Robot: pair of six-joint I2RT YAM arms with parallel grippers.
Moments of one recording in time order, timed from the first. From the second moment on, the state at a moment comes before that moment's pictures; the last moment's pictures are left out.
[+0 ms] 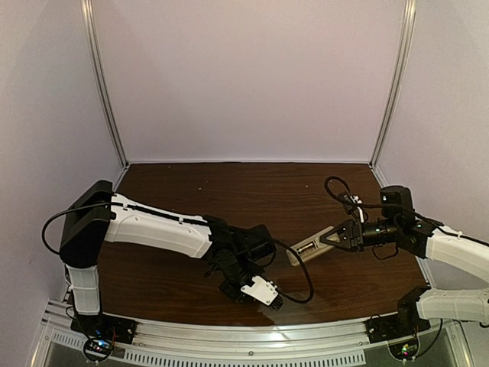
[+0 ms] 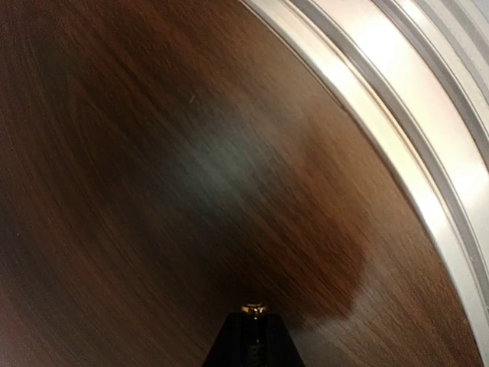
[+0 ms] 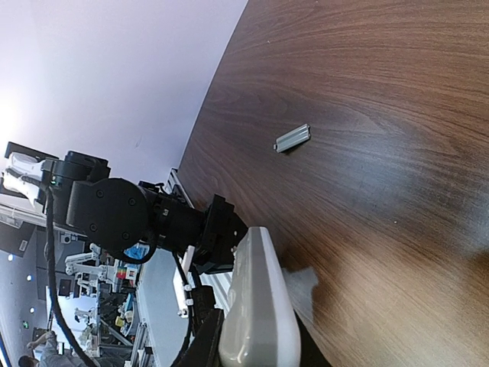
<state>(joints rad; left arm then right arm) -1.23 1.97 1.34 -0.66 0.16 1.03 0.40 0.95 0.50 -0.12 -0.87 0.62</state>
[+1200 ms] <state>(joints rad) -1.21 1.46 1.16 -0.31 -0.04 0.40 0.36 0.95 0.50 -0.19 -0.86 0.59</state>
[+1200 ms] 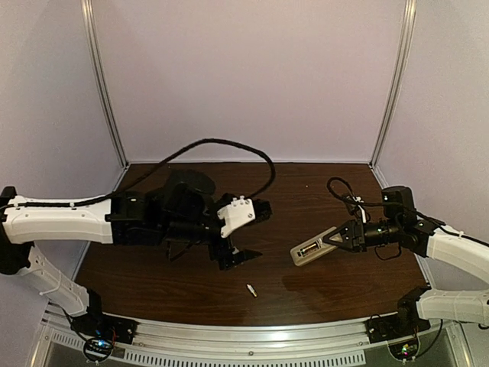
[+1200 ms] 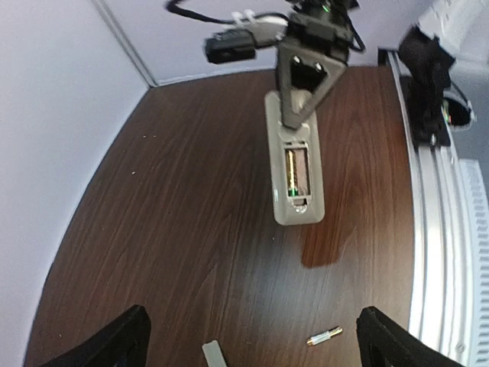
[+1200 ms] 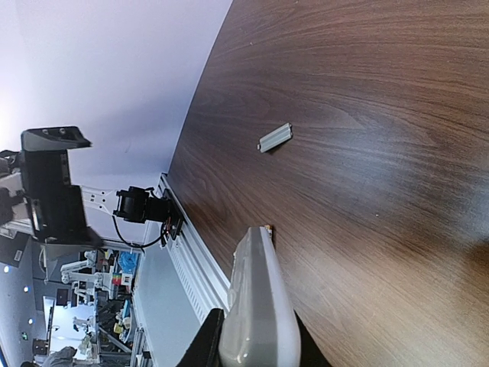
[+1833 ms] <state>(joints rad) -1.32 1.62 1.04 -0.33 -0.19 -0.85 0.34 0.91 0.52 -0.28 -0.82 0.55</state>
